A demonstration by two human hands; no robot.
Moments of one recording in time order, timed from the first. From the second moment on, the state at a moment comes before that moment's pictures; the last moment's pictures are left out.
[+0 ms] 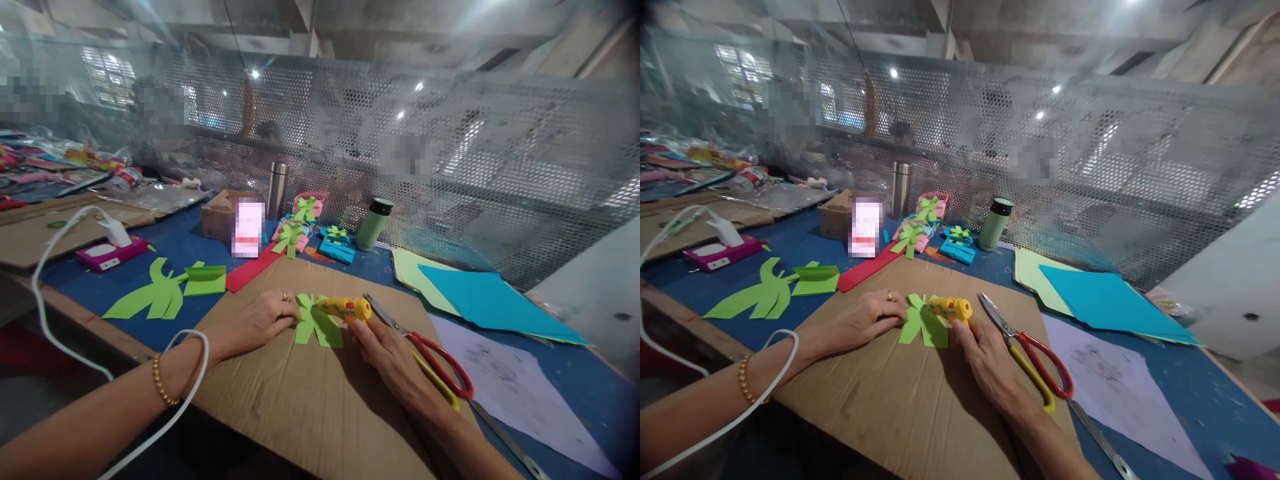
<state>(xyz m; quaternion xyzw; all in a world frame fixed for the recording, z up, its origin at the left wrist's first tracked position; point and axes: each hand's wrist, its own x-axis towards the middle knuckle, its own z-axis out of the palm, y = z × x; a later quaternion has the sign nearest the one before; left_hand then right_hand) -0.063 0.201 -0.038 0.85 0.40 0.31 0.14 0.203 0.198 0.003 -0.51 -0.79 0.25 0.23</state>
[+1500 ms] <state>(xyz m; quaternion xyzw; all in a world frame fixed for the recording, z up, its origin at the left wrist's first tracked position) -0.032 0.232 -0.012 0.70 0.57 0.33 0.26 0.202 0.195 0.009 -0.52 -0.79 0.24 0.24</state>
